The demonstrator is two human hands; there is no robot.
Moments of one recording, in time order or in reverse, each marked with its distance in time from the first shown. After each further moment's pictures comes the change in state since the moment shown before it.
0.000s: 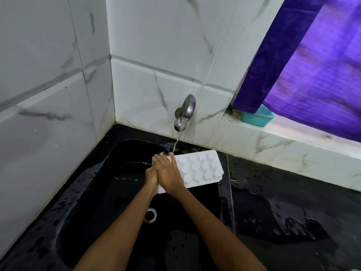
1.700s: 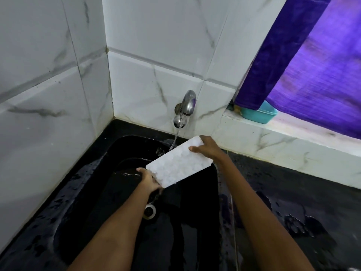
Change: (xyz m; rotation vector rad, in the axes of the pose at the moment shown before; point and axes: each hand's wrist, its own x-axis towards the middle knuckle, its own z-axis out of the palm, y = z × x) left_hand 0.042 -0.022 -0.010 -0.423 -0.029 -0.430; right_hand 0.045 -0.007 -0.135 -0.094 -0.194 0.242
